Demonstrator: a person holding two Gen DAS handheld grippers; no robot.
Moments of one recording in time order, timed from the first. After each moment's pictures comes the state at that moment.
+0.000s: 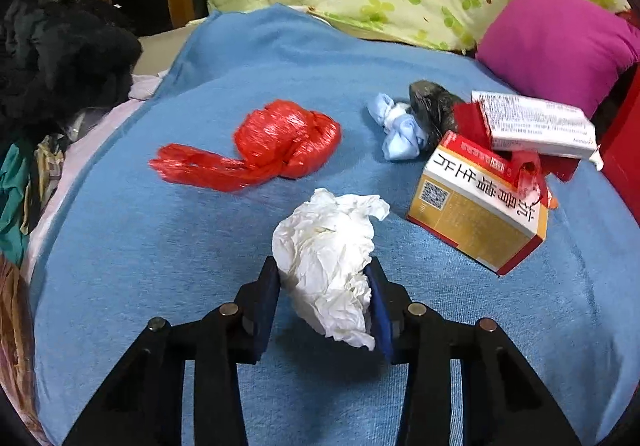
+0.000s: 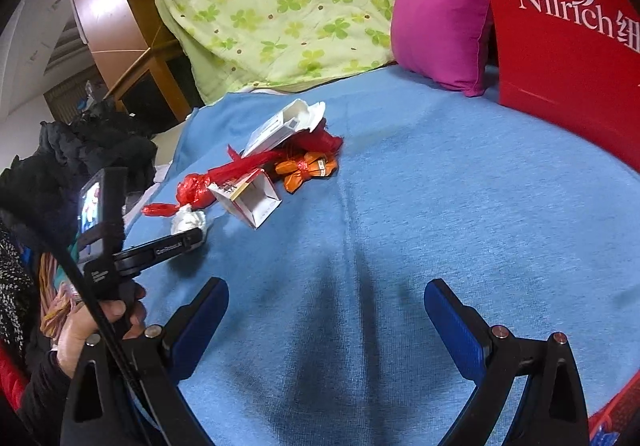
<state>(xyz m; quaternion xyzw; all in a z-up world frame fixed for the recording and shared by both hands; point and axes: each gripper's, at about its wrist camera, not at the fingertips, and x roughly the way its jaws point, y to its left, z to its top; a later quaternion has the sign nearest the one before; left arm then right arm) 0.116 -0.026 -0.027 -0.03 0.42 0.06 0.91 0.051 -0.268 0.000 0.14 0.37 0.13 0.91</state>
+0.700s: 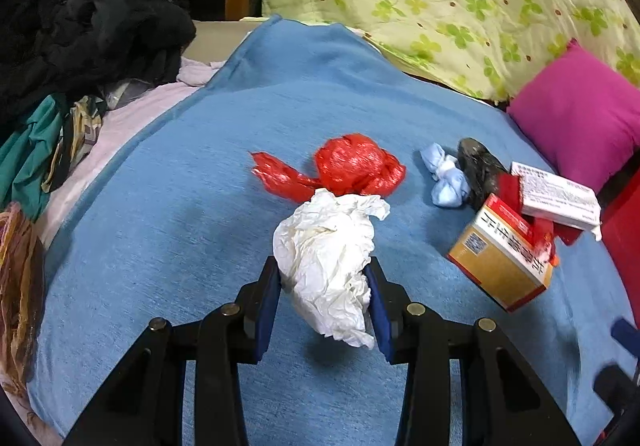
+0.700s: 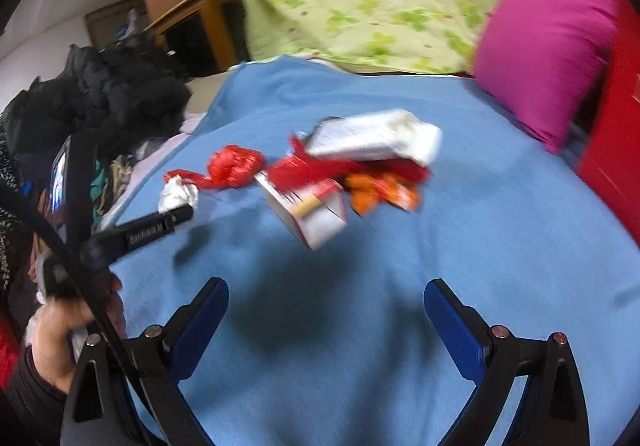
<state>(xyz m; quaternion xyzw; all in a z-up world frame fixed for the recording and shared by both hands) 0.103 0.022 -0.009 -0.11 0.39 0.10 0.91 0.124 -0.182 0.020 0.02 0.40 0.22 0.89</state>
